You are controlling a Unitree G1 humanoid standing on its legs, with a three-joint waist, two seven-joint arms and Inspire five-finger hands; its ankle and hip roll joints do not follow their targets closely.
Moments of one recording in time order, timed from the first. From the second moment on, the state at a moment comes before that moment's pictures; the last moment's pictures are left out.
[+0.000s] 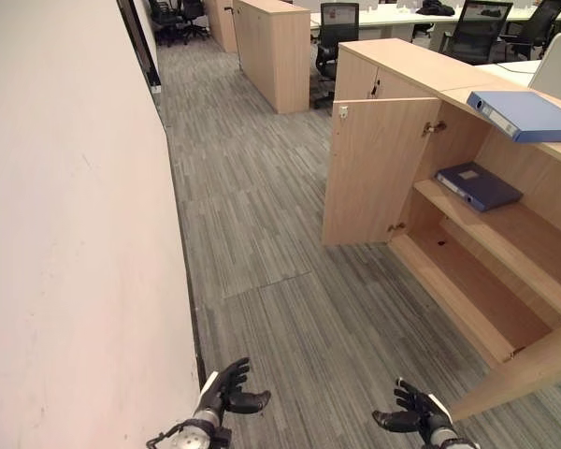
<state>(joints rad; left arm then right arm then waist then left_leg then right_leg) 0.14 0.26 -0.20 0.68 -0.15 -0.11 -0.01 0.18 -0.32 0.18 0.76 0.28 -0.10 0.03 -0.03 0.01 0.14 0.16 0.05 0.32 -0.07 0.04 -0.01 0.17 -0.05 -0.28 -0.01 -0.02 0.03</state>
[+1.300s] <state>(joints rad) 0.06 0.23 -0.11 0.76 -0.19 -0.10 0.02 -0.03 -0.24 0.26 0.86 0.25 -0.09 0.03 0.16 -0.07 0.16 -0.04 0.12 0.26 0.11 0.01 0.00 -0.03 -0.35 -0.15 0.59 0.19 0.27</state>
